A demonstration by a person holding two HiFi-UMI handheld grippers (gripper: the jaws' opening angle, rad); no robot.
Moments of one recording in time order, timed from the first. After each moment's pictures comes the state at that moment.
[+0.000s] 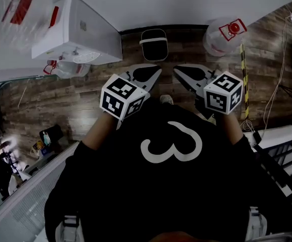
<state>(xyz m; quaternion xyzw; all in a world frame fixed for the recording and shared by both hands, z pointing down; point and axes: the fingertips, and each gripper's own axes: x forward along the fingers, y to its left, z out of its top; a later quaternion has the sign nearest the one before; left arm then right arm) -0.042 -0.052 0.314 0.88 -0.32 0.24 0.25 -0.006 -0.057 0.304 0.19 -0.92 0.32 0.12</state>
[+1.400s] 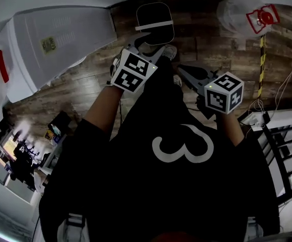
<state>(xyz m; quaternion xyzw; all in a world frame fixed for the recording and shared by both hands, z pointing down) -0.091 -0.266 0.577 0.84 -0.27 0.40 0.24 -0.040 -0.195 0.538 0.20 -0.81 0.52 0.17</state>
